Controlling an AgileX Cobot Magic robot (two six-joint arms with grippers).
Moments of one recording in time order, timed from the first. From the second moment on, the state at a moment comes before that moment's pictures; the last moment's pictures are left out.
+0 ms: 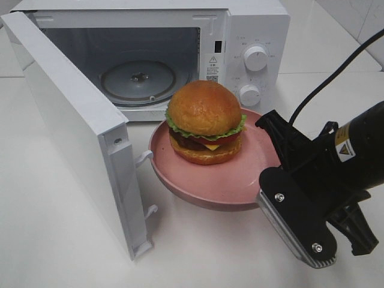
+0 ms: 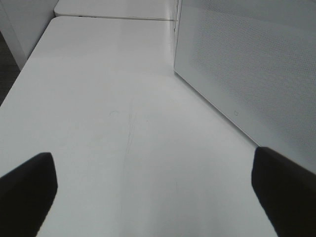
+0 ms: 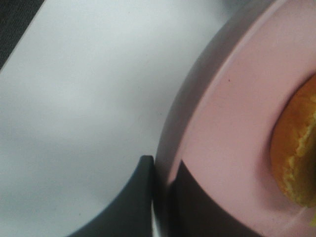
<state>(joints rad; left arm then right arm) 0.04 -0.01 -0.50 -0.07 1.05 0.02 0.68 1.32 -0.62 -0.04 0.42 -1.42</state>
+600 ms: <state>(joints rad) 0.04 -0.01 -0.50 -0.07 1.05 0.02 0.68 1.50 -0.80 -0.01 0.38 -1.43</state>
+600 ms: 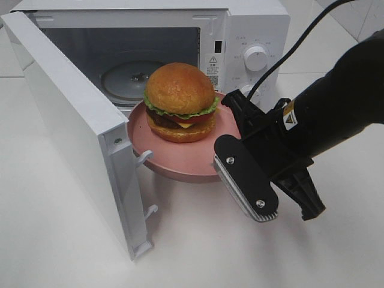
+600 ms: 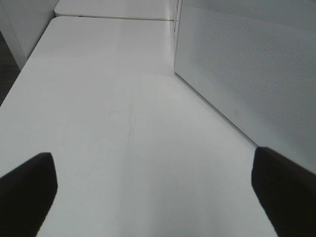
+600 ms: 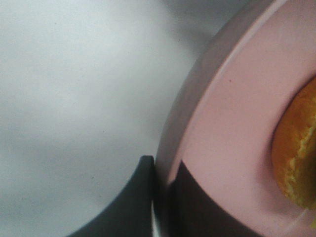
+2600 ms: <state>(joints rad) 0.04 -0.01 -0.50 -0.07 1.05 0.02 0.68 1.94 -1.33 -0.08 0.50 -1.33</state>
